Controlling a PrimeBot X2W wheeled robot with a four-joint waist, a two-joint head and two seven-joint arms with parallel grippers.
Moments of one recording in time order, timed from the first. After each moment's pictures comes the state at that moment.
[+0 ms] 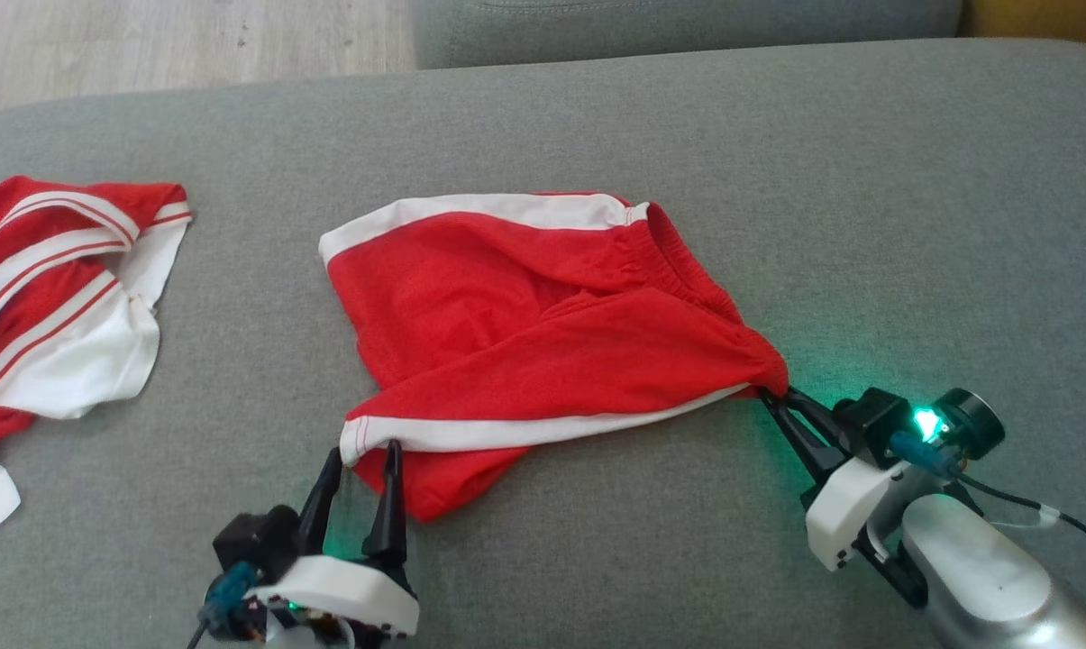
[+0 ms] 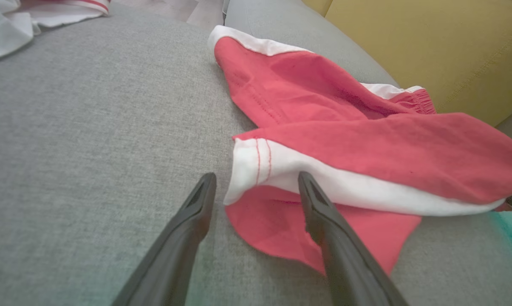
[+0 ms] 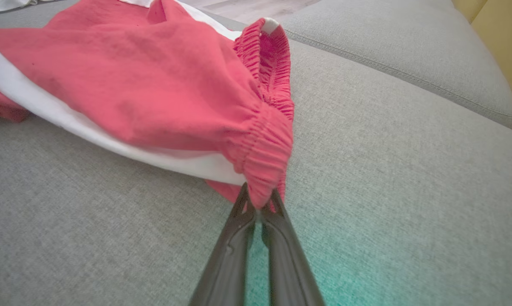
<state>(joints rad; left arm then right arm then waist) -0.15 0.05 -0.29 0.58 -0.47 -0.12 -0.26 -0.40 -0.33 0.66 0.70 0.23 0.13 -0.26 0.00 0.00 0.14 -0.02</state>
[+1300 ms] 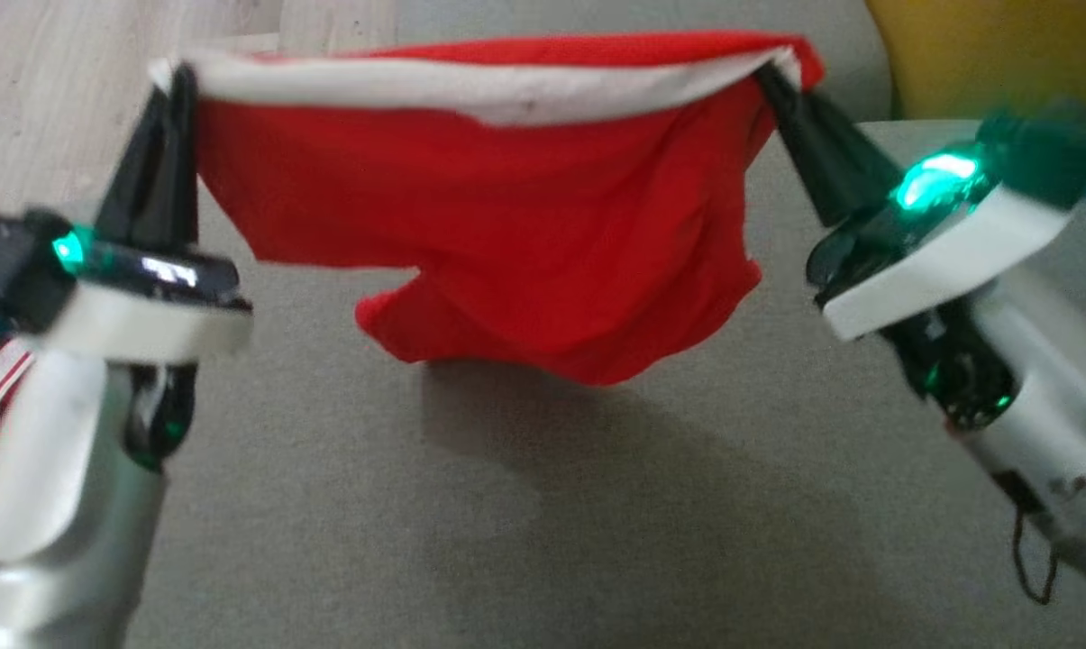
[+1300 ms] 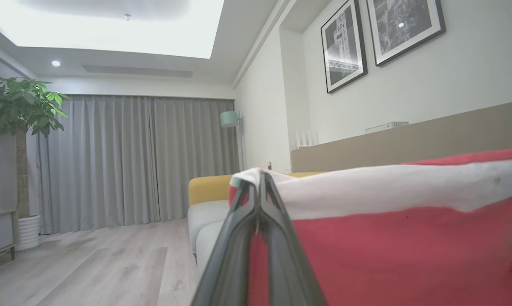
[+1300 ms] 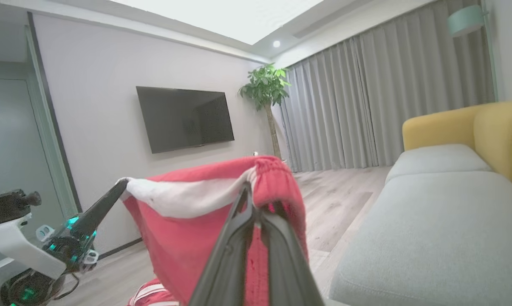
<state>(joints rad) -0.50 0.34 -0.25 0.17 -0.42 -0.13 -0.21 -0.69 -0.49 0.75 0.13 0.99 0.13 -0.19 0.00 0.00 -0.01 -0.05</state>
